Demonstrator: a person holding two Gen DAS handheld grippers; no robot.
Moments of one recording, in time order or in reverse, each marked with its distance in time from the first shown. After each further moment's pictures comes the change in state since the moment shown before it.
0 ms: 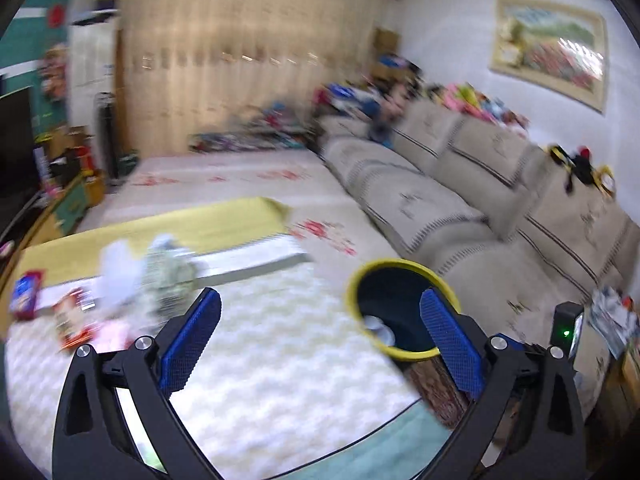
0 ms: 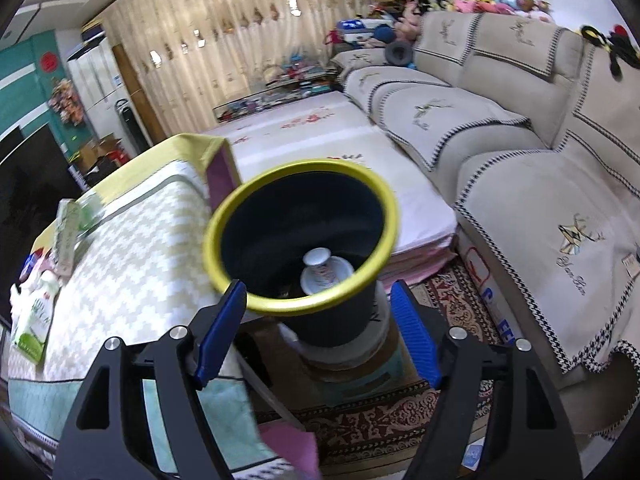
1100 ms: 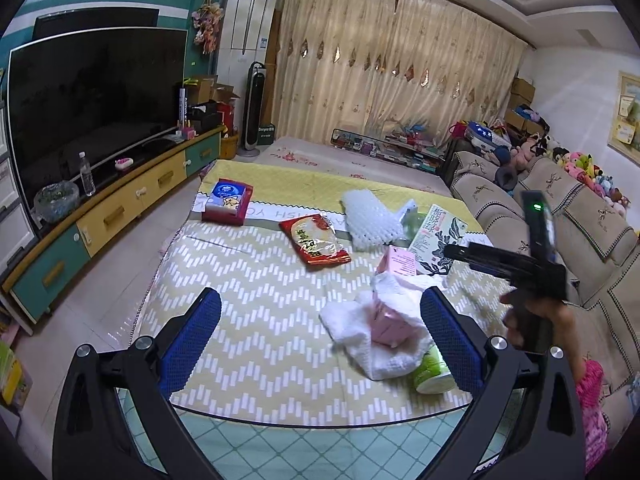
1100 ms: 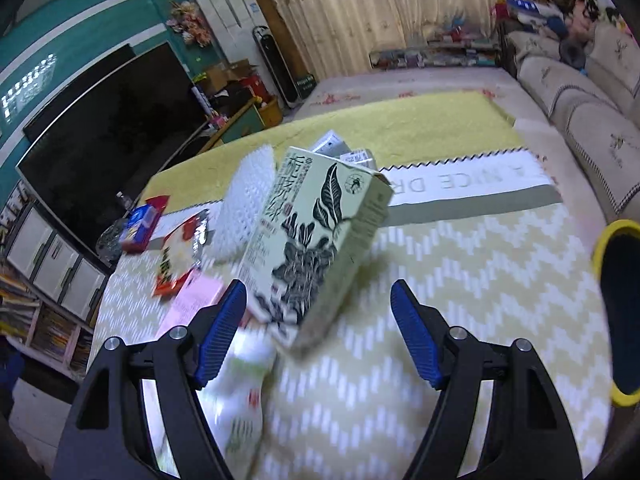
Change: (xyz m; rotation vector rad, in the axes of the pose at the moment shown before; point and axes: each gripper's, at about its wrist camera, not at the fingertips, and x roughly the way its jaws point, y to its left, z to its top) left arm -0.136 0.250 -0.121 -0.303 -0.034 0.342; right arm 0.115 0.341 0.044 -0.212 0.217 0.390
